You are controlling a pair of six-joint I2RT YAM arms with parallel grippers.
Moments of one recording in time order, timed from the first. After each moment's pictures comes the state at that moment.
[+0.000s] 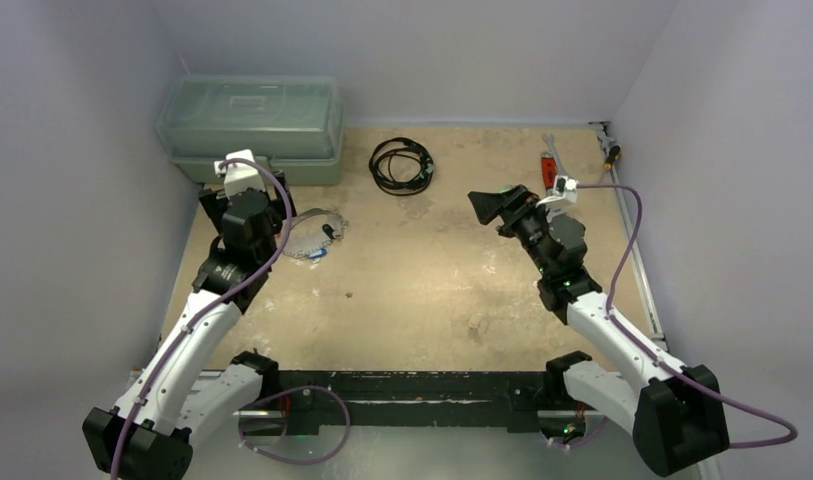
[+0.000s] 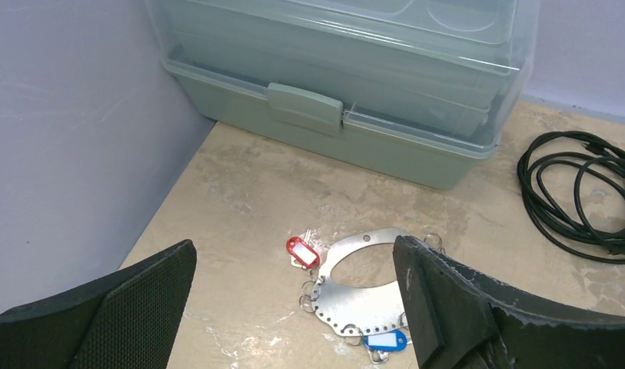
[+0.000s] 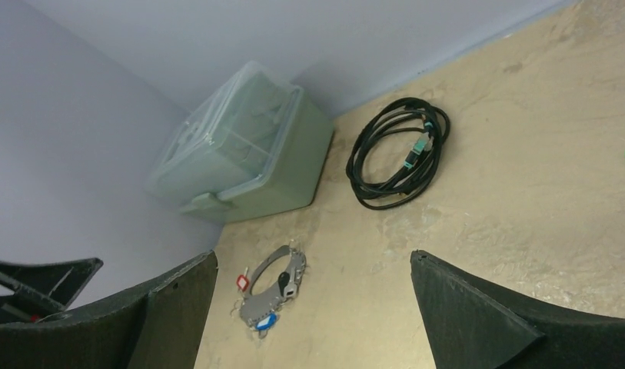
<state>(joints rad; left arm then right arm) -0.32 0.88 0.84 -0.20 -0.69 -0.14 0.32 0.99 0.52 0.47 -0.05 0.81</state>
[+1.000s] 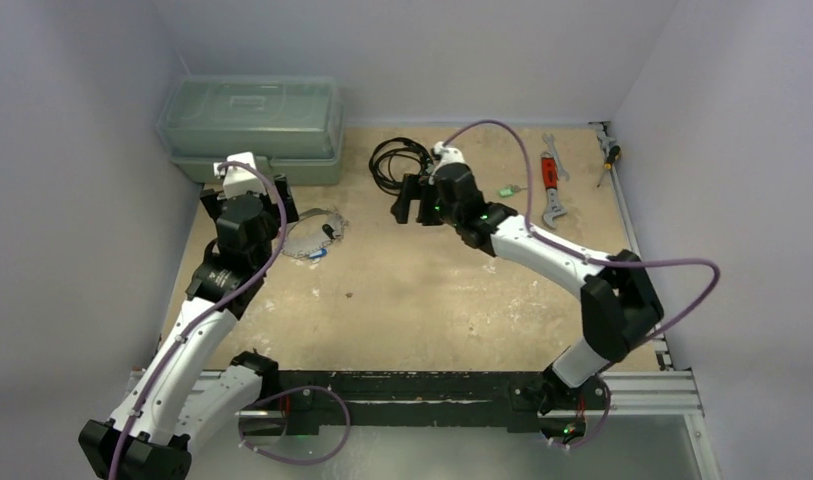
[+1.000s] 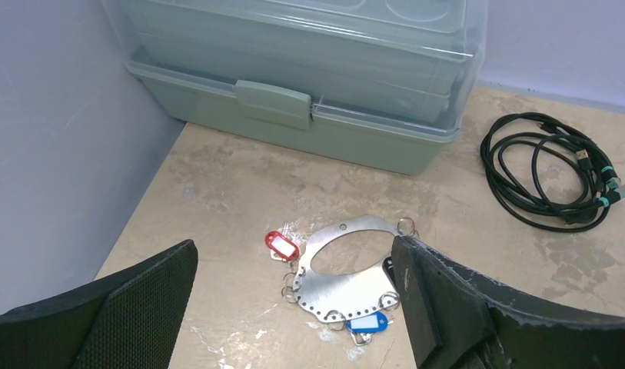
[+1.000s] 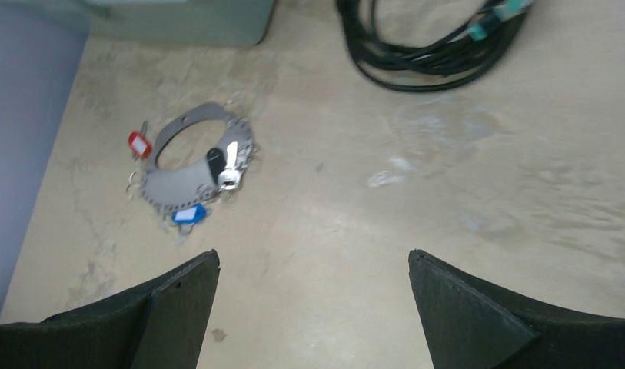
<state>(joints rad) -0.32 0.85 0.84 -0.24 -0.59 -0.16 0.64 1.55 1.12 -0.07 0.09 0.56</state>
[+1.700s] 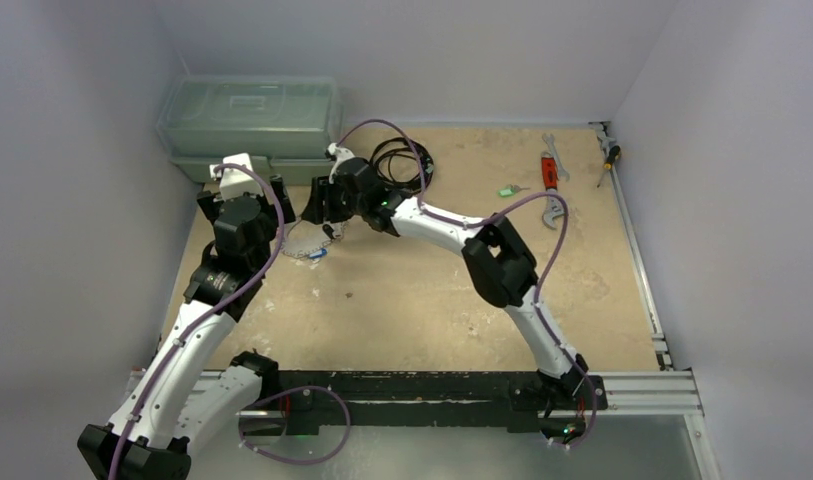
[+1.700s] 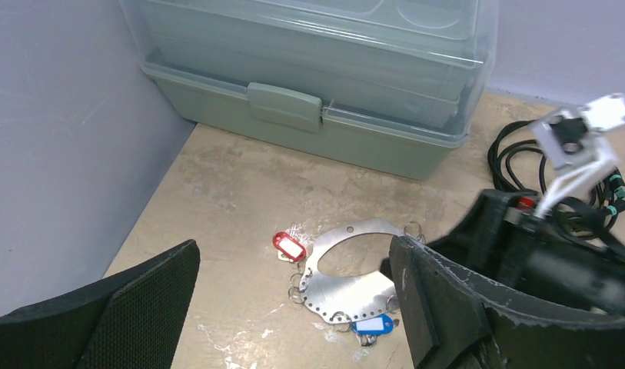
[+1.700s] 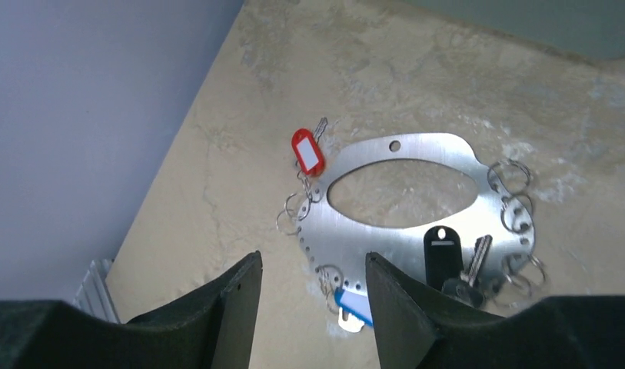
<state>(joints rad) -0.32 0.82 0.84 -0.25 -0.62 -0.16 0.86 2.27 1.85 -0.03 -0.16 0.61</state>
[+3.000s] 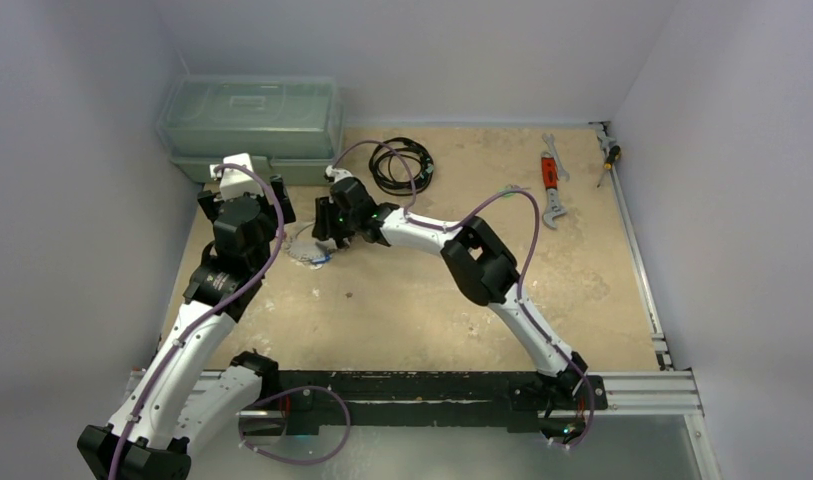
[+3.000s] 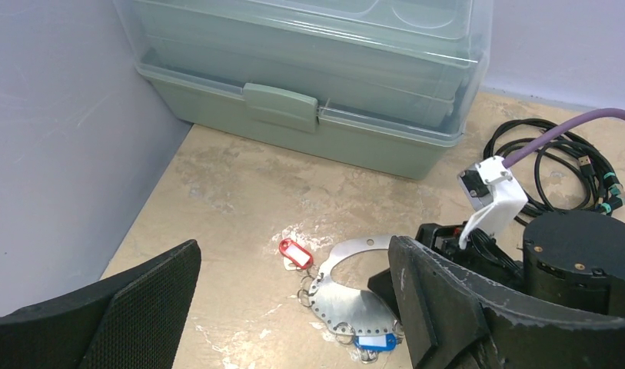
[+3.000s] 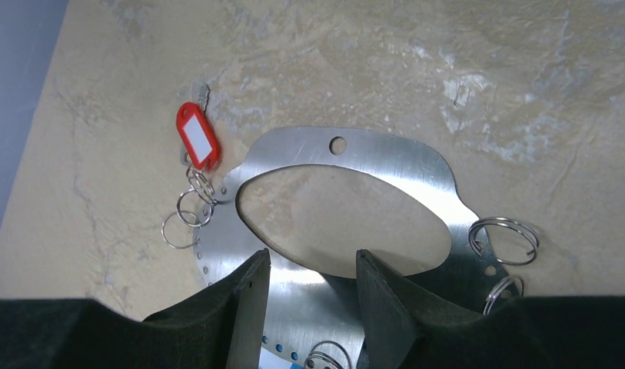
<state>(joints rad) -0.32 0.82 0.84 -0.25 -0.61 -0.15 0.88 2.49 1.98 -0.08 -0.07 0.59</state>
